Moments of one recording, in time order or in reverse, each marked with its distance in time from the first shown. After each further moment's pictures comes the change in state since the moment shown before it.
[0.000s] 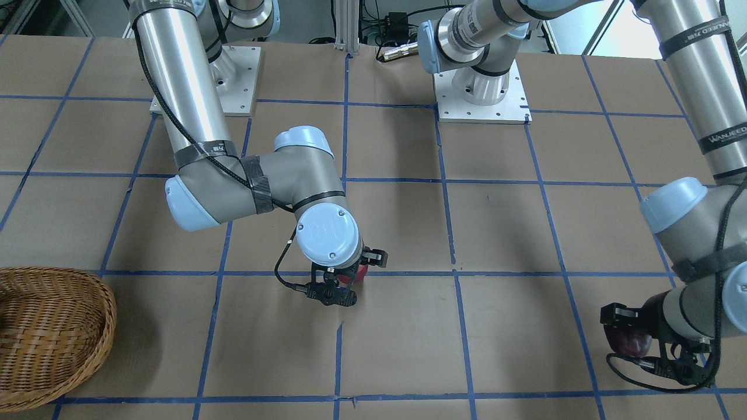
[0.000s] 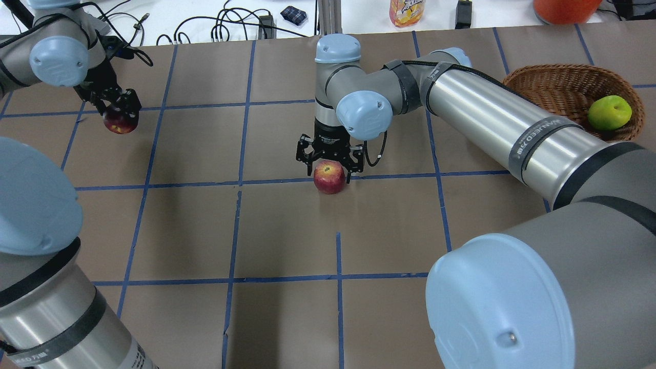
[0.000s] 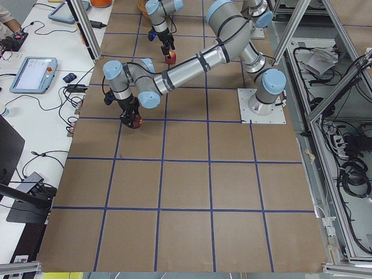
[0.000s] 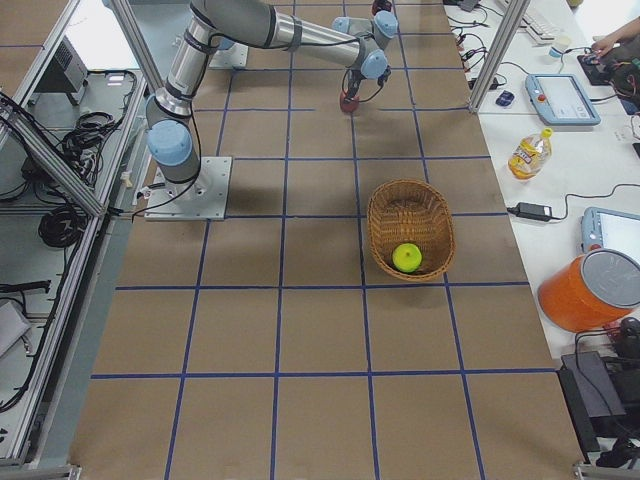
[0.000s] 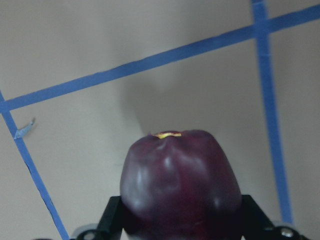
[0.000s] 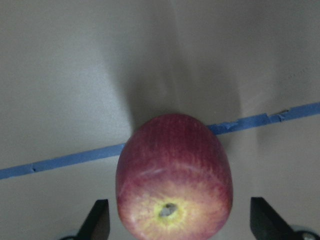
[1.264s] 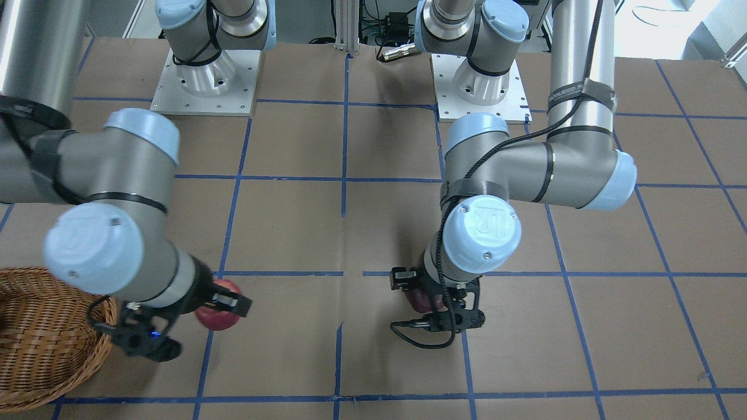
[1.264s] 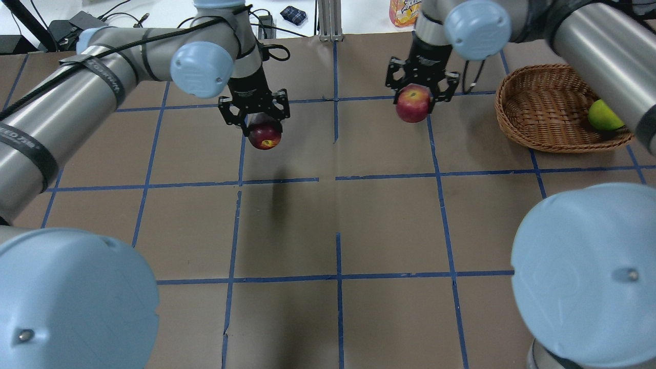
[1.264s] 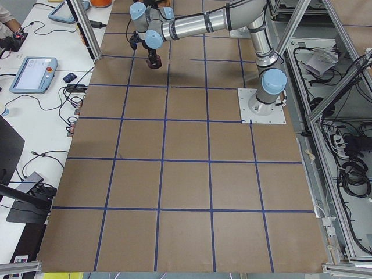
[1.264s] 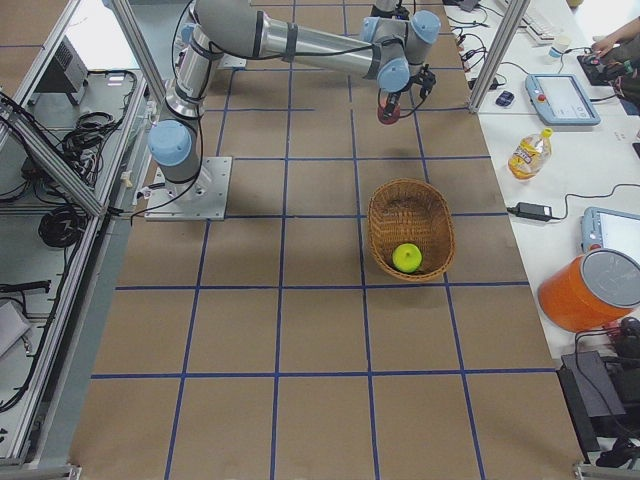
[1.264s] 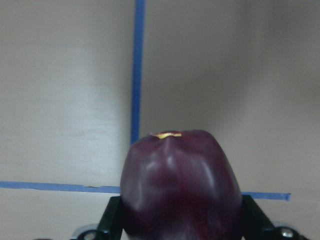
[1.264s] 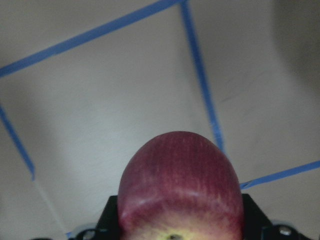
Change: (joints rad) left arm -0.469 0.083 -0.110 -0.035 -0.242 -0.817; right arm -0.376 -0.112 -0.121 0.094 -0.135 -0.259
